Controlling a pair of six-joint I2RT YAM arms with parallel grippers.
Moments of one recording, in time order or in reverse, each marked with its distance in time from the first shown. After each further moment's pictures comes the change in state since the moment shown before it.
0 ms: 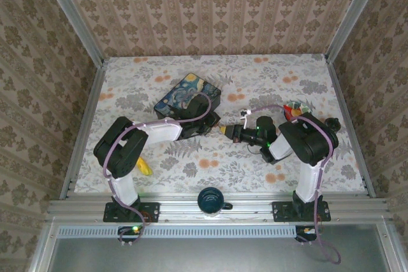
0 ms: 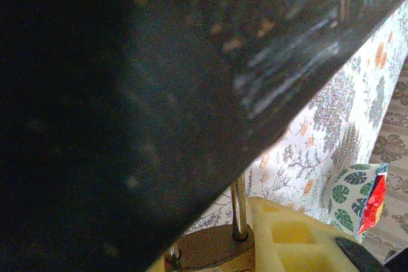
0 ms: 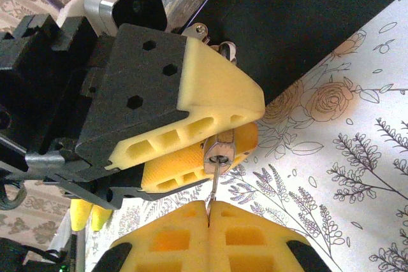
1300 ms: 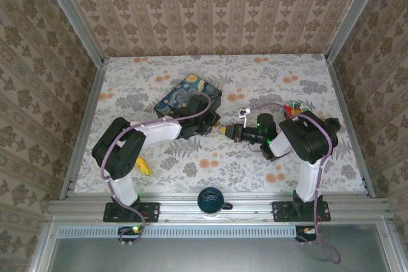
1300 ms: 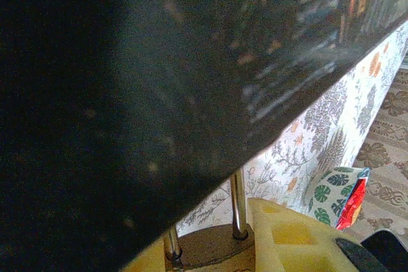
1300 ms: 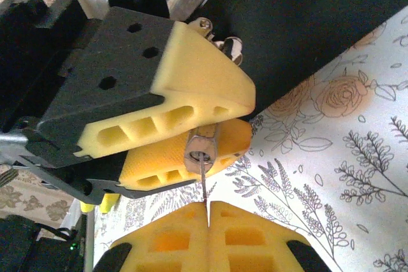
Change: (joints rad) left arm 0.001 -0.021 0.024 -0.071 0.036 -0.101; right arm -0.027 0.017 0.036 -0.048 -0.098 -0.027
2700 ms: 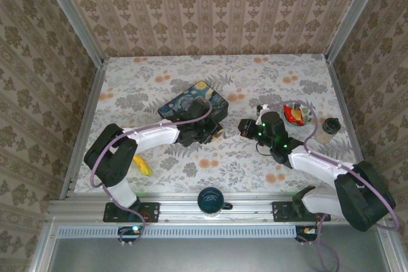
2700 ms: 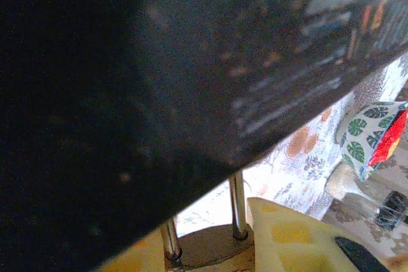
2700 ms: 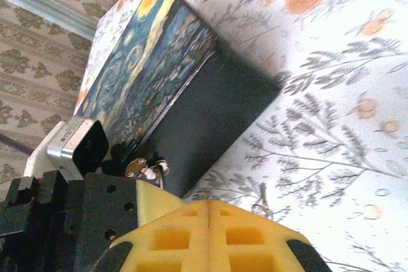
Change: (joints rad) left arm -0.043 -0.089 -0.027 -0.152 0.068 0.035; right arm 0.098 -0.715 -0.010 -0.904 0.603 0.090
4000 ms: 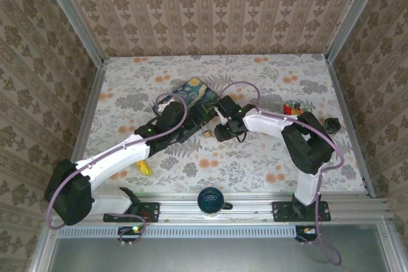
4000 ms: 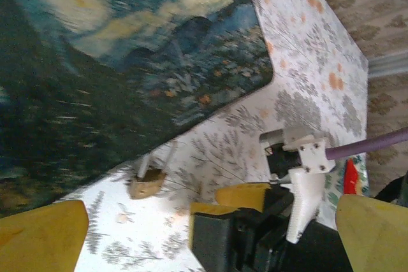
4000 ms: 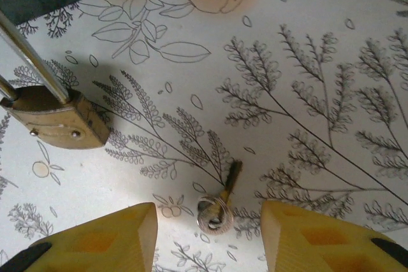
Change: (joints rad) left arm 0.023 -0.446 -0.181 -0.063 -0.392 0.280; right arm 0.171 0.656 0.699 -0.776 0.102 -0.576
